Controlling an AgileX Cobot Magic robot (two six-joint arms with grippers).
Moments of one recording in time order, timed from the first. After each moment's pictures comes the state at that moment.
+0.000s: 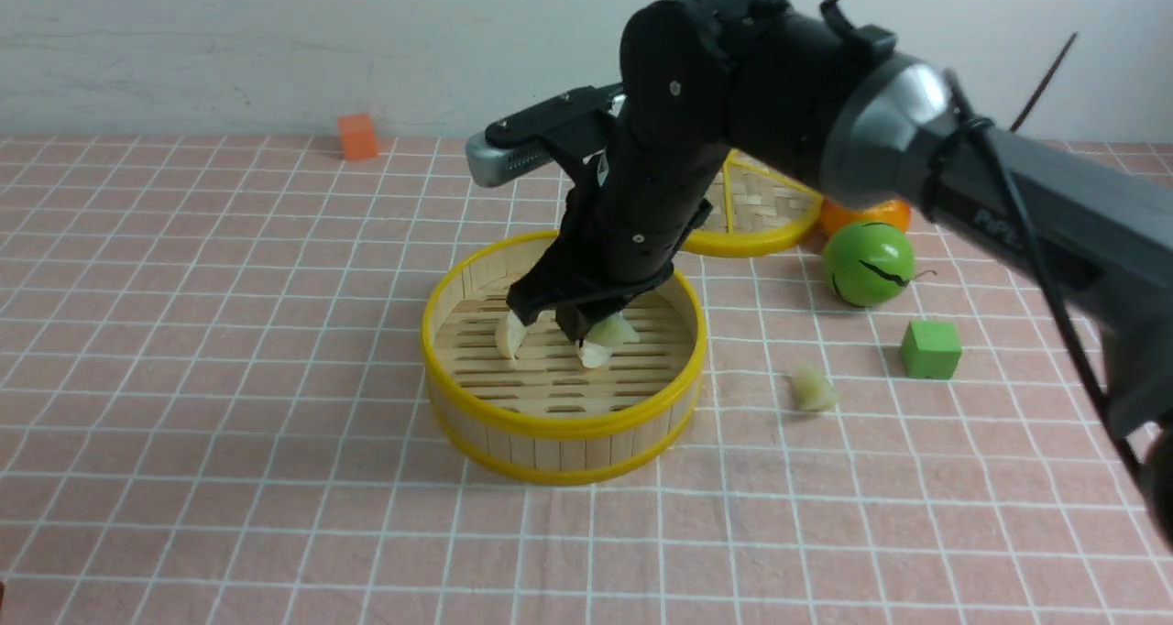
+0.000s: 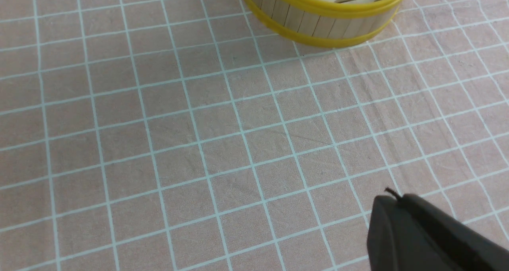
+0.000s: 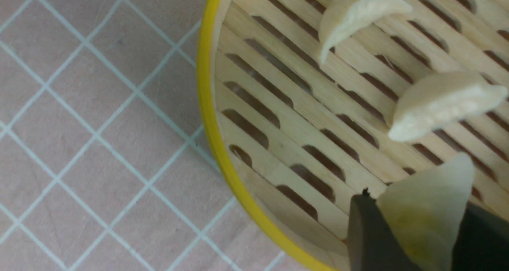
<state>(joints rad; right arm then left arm) 0.64 2.17 -2.07 0.09 1.10 -0.03 -0.47 0.49 -0.79 0.03 1.05 -0.21</state>
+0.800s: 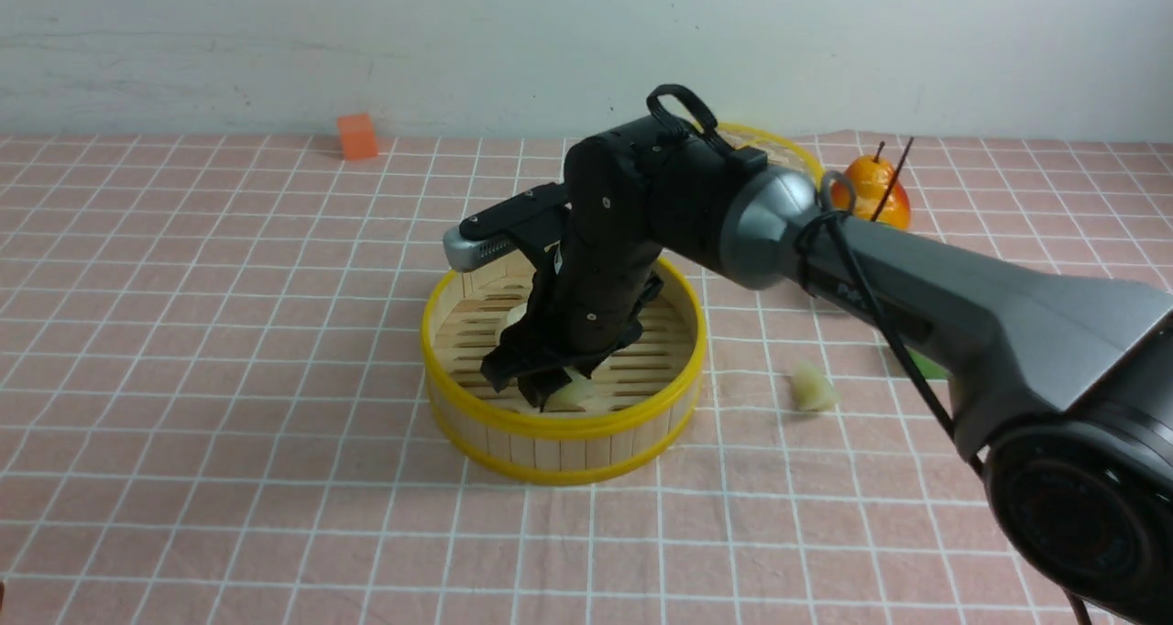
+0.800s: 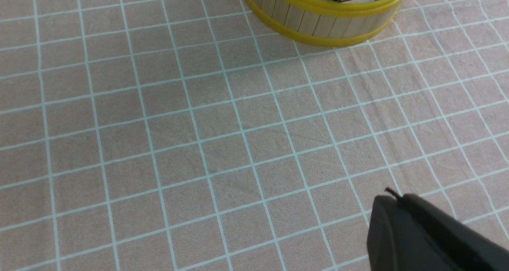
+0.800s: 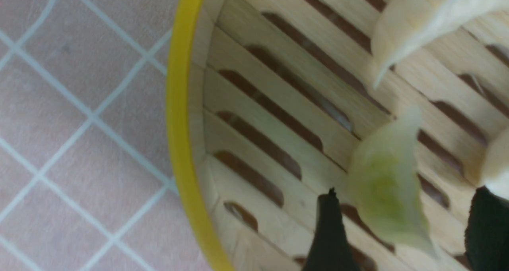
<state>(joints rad) 0.64 2.31 -2.13 0.08 1.07 -0.03 -0.47 0.49 -0.79 0.03 1.06 -0.21</state>
